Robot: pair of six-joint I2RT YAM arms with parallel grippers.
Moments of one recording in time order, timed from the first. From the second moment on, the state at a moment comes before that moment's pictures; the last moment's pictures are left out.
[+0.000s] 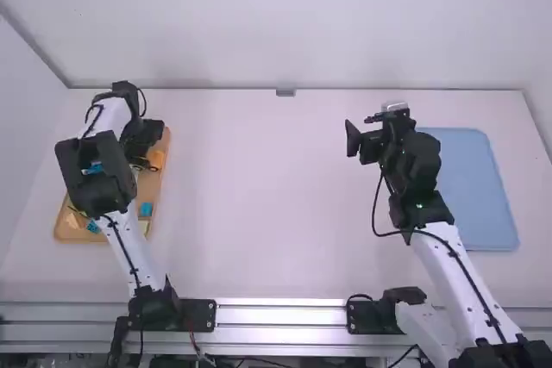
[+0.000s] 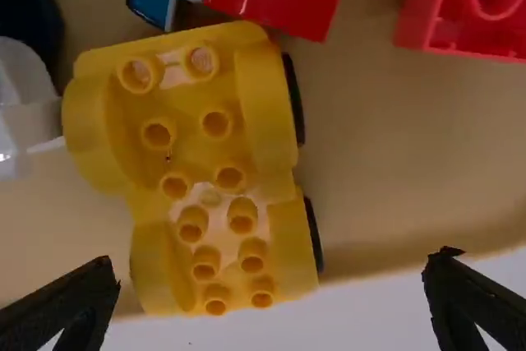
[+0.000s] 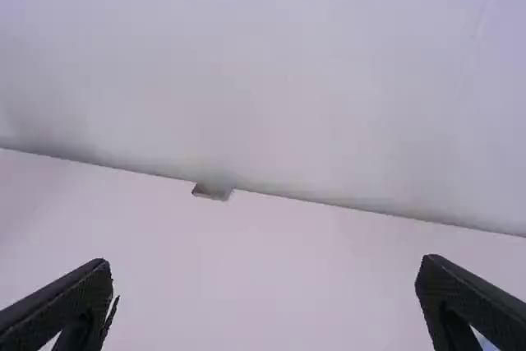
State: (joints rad) left arm 0.34 2.24 1.78 -1.01 0.00 -1.09; right arm 0.14 1.06 0.68 0.17 -0.15 -0.03
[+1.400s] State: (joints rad) left arm 0.34 2.25 1.95 -1.22 0.00 -1.05; right arm 0.14 1.06 0.68 0.17 -0.15 -0.03
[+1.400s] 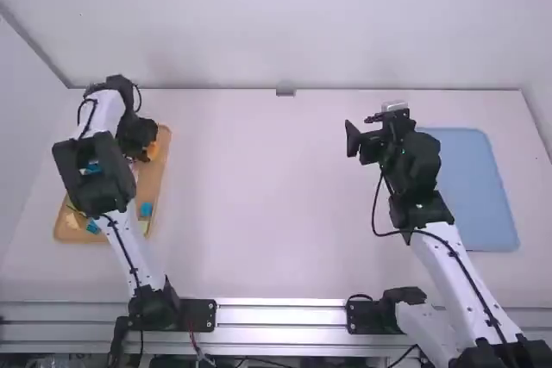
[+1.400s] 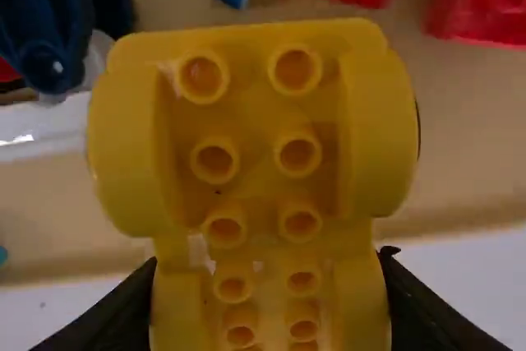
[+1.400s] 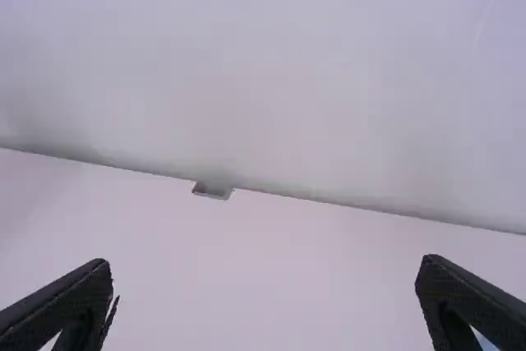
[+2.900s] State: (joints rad) left arm -0.59 2.03 1.39 -1.00 0.12 0.85; right arm 0.14 1.06 0.68 0.09 -0.15 -0.04
